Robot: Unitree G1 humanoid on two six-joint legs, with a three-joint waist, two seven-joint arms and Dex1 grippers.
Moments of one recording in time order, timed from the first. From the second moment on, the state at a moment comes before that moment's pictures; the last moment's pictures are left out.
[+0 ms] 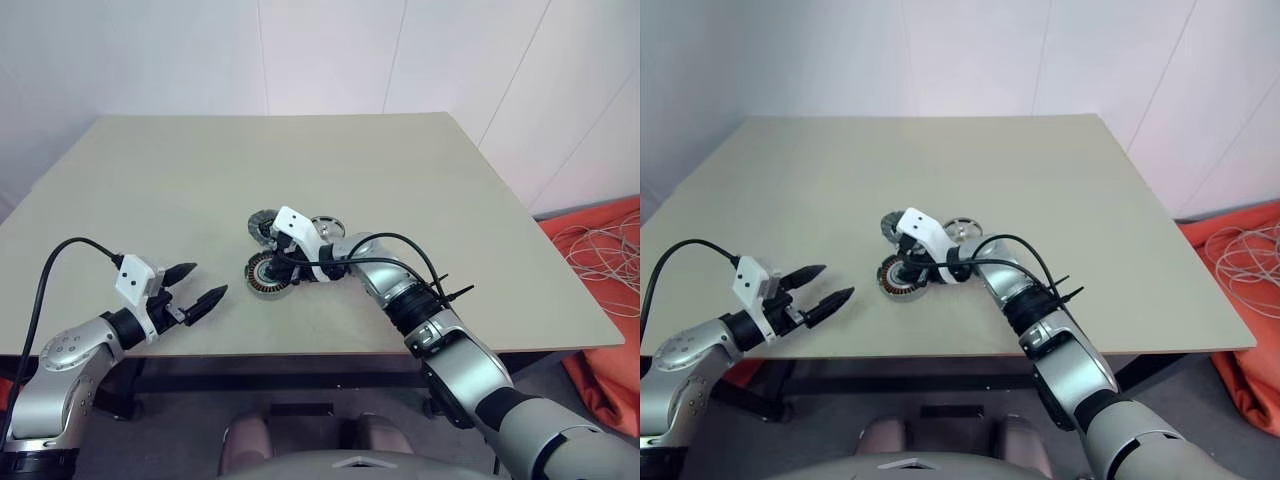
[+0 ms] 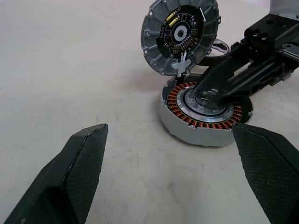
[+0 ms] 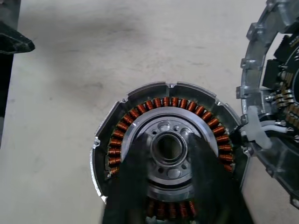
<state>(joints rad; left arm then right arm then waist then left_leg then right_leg) 0.16 0.57 0.26 -0.25 -0.49 0.34 -0.78 -0.77 -0.06 0.41 0.54 0.01 0.44 0.94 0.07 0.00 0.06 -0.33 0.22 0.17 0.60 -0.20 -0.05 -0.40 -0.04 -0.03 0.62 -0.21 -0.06</state>
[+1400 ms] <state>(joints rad) 0.16 0.57 0.24 -0.25 -0.48 0.34 -0.78 -0.73 -0.07 0.40 0.42 0.04 0.50 0.90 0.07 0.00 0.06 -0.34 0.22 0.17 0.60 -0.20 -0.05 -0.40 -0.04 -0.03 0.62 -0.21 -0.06</state>
